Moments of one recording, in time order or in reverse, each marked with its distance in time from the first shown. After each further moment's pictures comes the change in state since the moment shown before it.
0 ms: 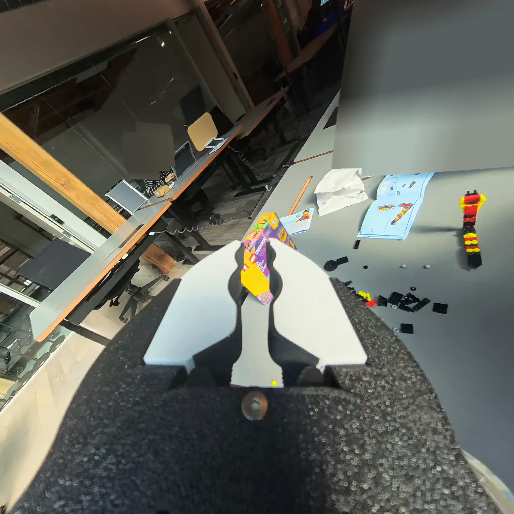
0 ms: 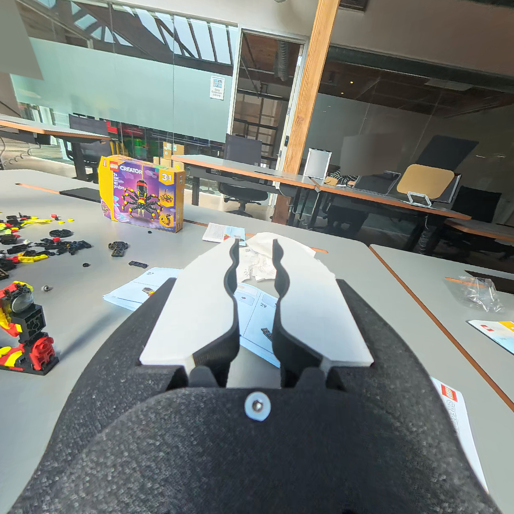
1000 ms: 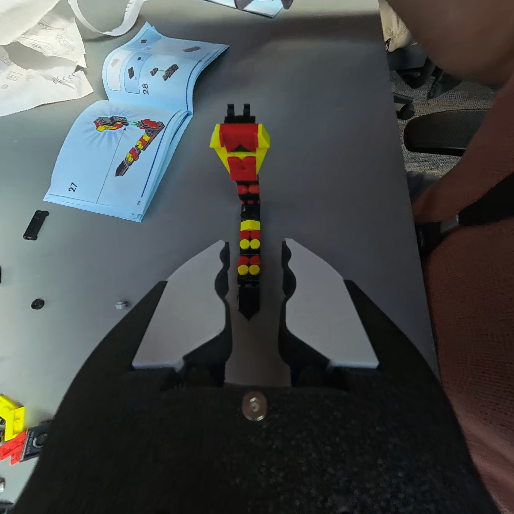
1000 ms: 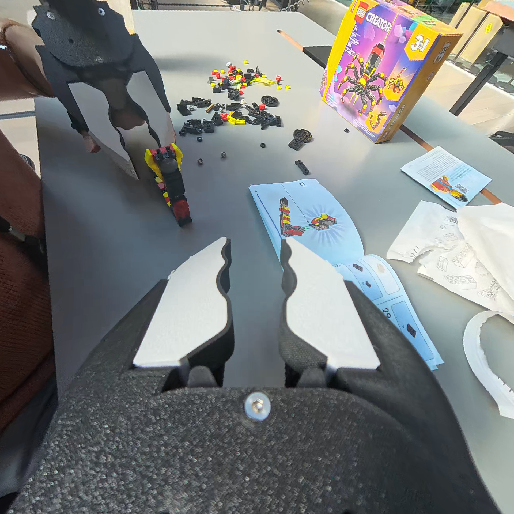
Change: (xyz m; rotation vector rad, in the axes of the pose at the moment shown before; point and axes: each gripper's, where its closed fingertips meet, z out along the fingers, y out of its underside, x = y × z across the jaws) left arm 0.375 0.095 0.191 -0.341 0.591 -0.275; right arm -0.072 0.060 0.007 -0.398 -0.973 -0.101
